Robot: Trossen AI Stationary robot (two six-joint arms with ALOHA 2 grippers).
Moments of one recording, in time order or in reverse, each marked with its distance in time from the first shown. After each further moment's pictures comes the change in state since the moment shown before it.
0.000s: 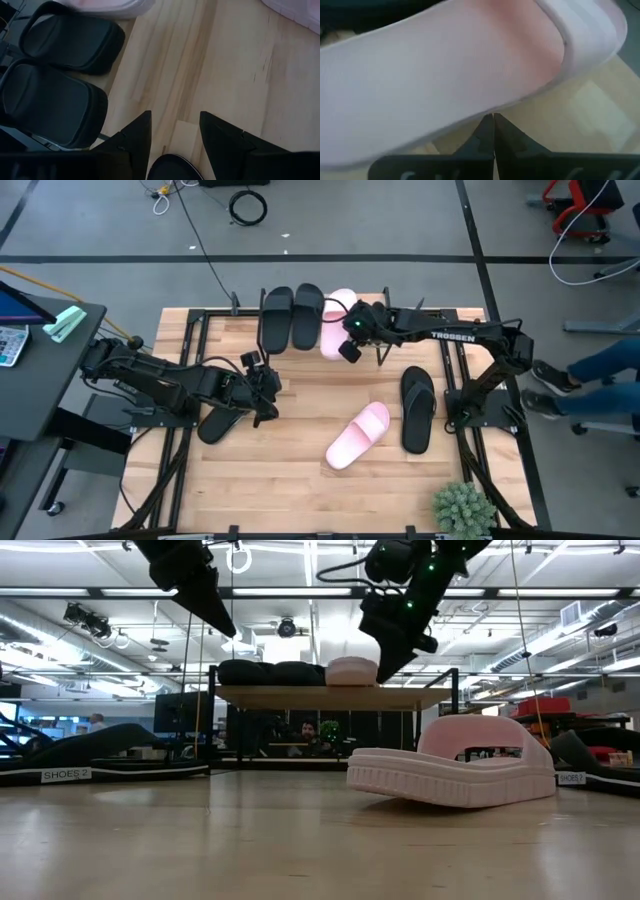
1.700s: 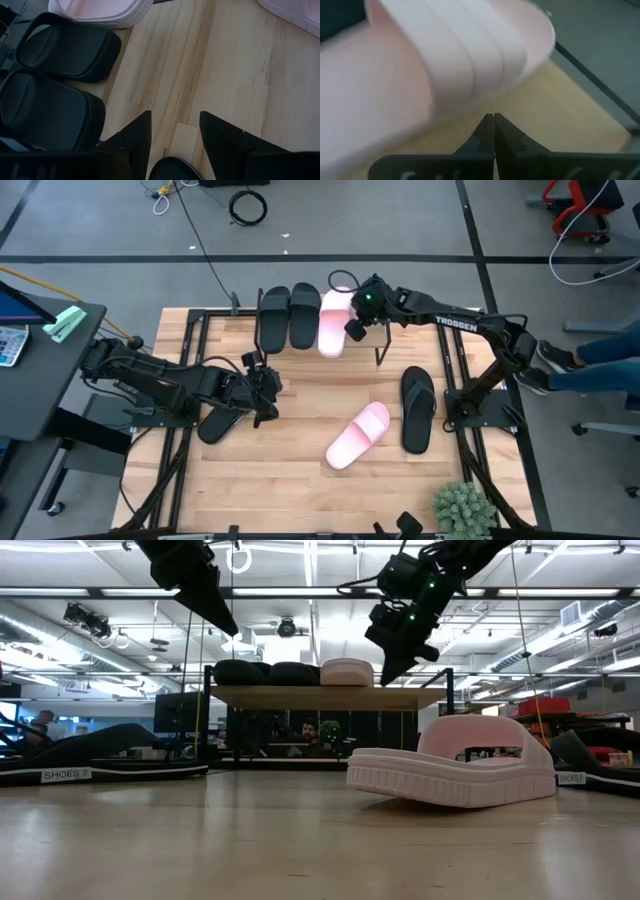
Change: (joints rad) left arm 0.000 0.000 0.000 0.015 0.000 0.018; right arm -0.194 -0.002 0.001 0.088 -0.120 -0.088
